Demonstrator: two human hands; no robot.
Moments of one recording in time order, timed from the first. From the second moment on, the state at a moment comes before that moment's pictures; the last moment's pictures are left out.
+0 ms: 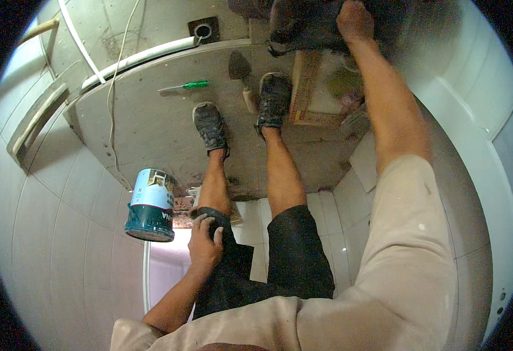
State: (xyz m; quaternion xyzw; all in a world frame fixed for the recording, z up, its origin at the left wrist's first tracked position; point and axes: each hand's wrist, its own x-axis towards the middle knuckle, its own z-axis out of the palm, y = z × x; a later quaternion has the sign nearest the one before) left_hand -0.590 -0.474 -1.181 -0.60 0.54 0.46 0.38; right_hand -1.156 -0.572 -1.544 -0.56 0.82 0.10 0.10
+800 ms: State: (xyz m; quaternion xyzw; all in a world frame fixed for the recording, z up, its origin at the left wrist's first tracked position) left_hand -0.681 -0.515 -1.278 -0.59 0.48 0.65 0.04; right_hand -0.967 -0.521 -1.338 -0.51 0.68 -0.26 0.46
